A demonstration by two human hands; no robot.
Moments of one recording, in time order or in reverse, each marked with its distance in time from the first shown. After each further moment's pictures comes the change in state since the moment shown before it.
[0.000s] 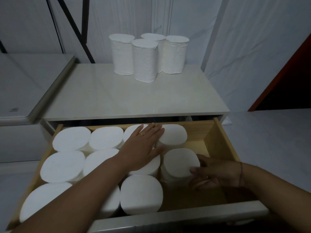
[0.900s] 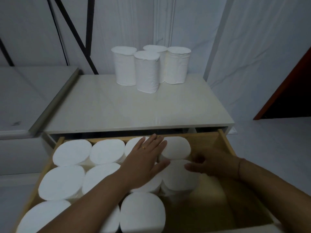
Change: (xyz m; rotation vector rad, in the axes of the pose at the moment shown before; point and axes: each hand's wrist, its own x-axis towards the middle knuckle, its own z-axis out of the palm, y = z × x) left_hand -0.002 0.002 0.002 -0.060 0.041 -0.013; right_hand 0.007 -0.057 0.011 -1.053 0.464 -0.182
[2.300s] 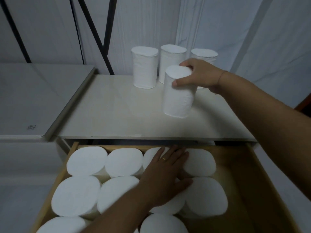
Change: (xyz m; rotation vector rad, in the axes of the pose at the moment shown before) left_hand 0.006 -0.004 0.001 -0.023 0.035 0.008; right_hand 0.153 -0.113 -0.157 0.234 0.443 -0.265
